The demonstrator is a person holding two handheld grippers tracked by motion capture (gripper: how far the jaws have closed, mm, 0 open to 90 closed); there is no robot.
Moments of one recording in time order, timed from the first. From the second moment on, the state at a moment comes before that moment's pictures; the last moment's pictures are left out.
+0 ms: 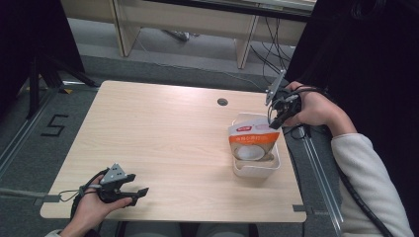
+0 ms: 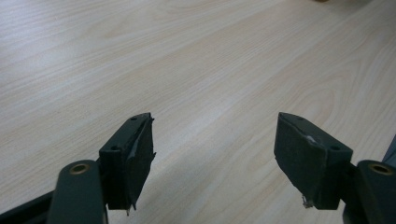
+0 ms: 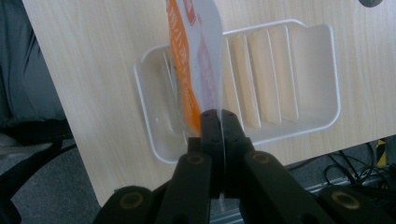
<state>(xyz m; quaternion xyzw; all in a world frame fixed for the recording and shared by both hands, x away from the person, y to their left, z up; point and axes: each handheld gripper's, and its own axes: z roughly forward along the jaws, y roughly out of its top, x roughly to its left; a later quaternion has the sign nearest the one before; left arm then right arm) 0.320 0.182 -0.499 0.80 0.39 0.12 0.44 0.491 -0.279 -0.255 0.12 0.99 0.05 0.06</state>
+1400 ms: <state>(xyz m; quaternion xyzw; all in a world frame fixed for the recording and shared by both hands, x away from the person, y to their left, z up) 0.320 0.181 -0.499 0.80 0.39 0.12 0.44 0.492 -0.293 -0.272 0.14 0.99 0.00 0.04</state>
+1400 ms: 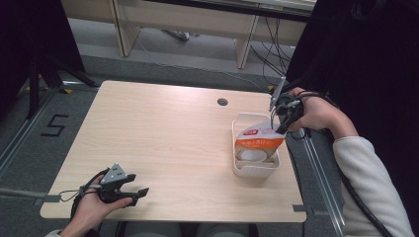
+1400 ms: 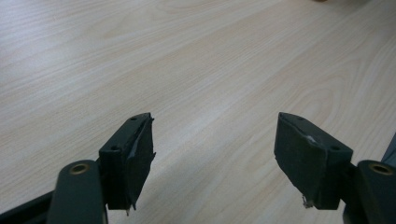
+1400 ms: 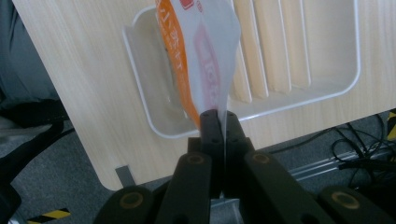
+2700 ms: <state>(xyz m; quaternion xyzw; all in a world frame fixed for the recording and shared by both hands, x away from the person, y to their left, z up) 0.319 0.180 -0.499 0.79 0.40 0.12 0.45 0.479 -0.252 -0.279 0.15 0.98 0.10 0.06</state>
